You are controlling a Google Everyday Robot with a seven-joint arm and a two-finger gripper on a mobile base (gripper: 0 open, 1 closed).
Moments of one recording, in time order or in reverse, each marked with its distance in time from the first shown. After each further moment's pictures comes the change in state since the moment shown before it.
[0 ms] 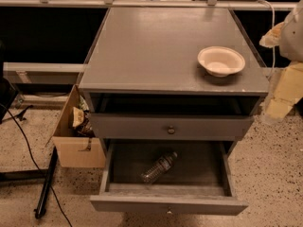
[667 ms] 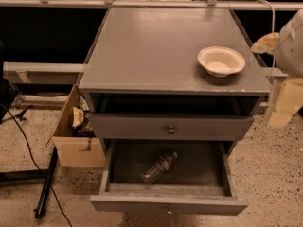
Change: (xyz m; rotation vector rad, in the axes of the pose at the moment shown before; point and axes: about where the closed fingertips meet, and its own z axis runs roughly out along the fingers) arm 0.003 0.003 0.017 0.017 -0.023 -0.134
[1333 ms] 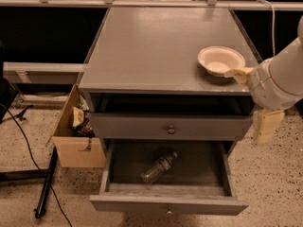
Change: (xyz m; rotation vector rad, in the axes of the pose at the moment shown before) arm 0.020 -0.003 0.097 0.049 -0.002 -0.360
